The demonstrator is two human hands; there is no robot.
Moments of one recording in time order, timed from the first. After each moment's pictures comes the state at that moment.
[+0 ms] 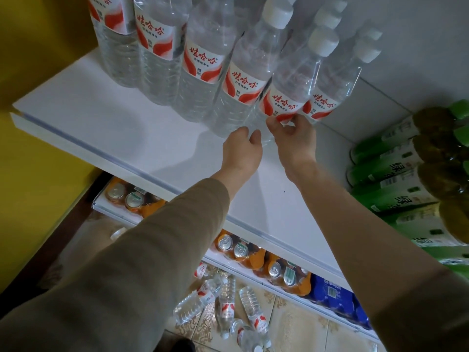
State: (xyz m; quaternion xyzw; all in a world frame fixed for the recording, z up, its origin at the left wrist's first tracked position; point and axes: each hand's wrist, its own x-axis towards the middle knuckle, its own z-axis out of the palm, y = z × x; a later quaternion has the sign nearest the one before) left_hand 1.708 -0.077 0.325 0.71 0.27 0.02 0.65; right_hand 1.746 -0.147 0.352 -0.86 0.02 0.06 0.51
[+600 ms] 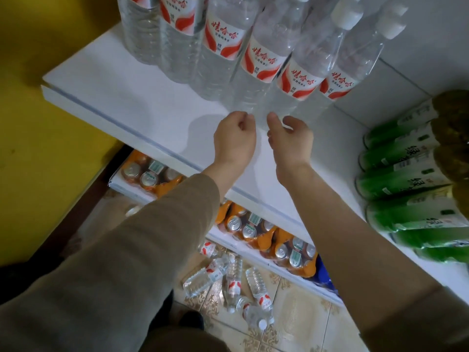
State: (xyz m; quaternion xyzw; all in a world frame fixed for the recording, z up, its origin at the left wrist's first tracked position) left_hand 1.658 -0.059 0.329 0.69 0.30 0.09 0.65; right_hand 1.690 -0.127 0.345 -0.84 0.12 0.09 0.53
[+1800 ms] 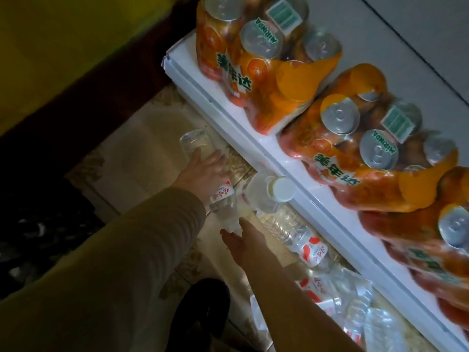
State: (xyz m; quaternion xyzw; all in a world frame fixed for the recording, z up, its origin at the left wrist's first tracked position) left_hand 1.484 0.071 -0.229 0.95 0.01 -0.30 -0.01; right_hand 1.478 -0.072 -0.233 -0.58 0.47 0.44 0.50
